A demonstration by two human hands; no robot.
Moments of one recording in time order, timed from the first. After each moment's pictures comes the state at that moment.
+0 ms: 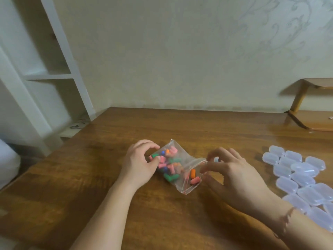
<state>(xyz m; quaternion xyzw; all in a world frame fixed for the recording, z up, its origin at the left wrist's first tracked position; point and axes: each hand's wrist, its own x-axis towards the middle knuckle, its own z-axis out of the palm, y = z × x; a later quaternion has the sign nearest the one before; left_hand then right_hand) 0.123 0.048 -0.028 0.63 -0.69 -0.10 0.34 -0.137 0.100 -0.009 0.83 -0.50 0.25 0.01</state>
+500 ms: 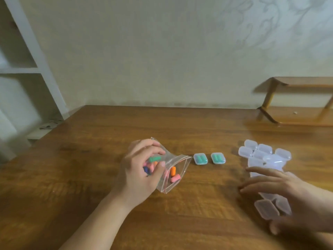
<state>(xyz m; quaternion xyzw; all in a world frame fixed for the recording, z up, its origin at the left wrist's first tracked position) 0.081 0.073 -0.028 0.41 -0.78 -0.04 0.47 -0.280 0.142 -0.006 0.86 -0.51 0.01 -0.10</state>
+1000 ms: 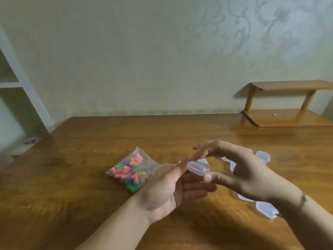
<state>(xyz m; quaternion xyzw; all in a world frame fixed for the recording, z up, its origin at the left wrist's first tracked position) -0.009 0.107 0.017 0.29 -0.45 -0.78 0.33 -0.213 0.122 0.037 0.82 -0.37 0.39 -0.21</state>
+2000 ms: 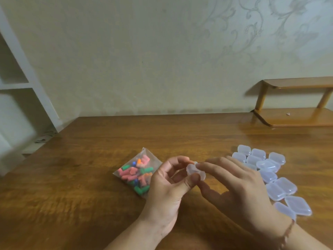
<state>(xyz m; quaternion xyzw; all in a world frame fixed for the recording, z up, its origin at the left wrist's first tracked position) -0.007 0.106 -0.012 0.32 -0.44 -0.65 0.53 -0.173 0.120 -0.010 0.77 -0.43 0.43 0.17</state>
